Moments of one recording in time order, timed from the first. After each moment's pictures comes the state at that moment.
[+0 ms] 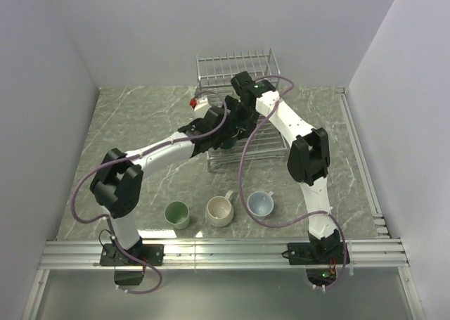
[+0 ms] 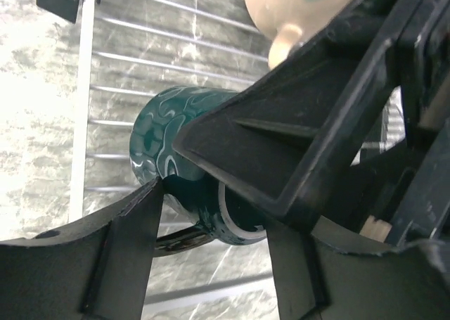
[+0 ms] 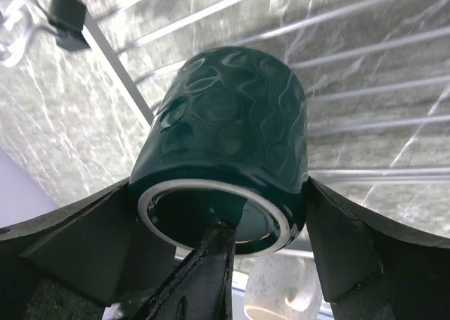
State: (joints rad) left arm -0.71 1.76 1.29 -0.21 -0.38 -0.97; right arm 0.51 2.23 2.15 -1.11 -0.17 0.85
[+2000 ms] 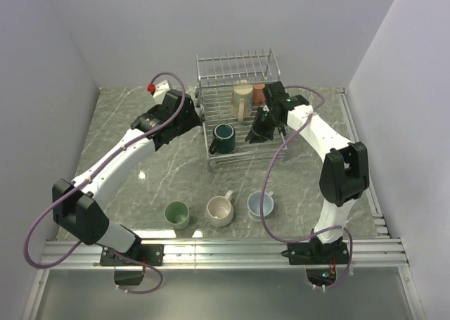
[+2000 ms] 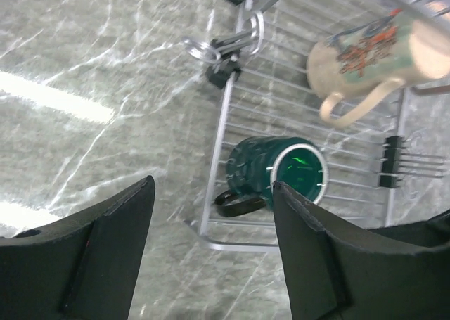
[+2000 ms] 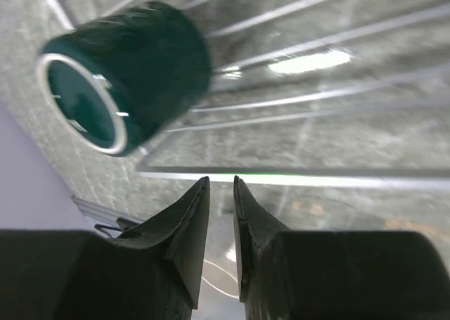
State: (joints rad) left arm -0.54 1.47 1.39 -0.62 -0.41 -0.88; right arm 0.36 1.81 1.56 -0.87 -0.27 0.75
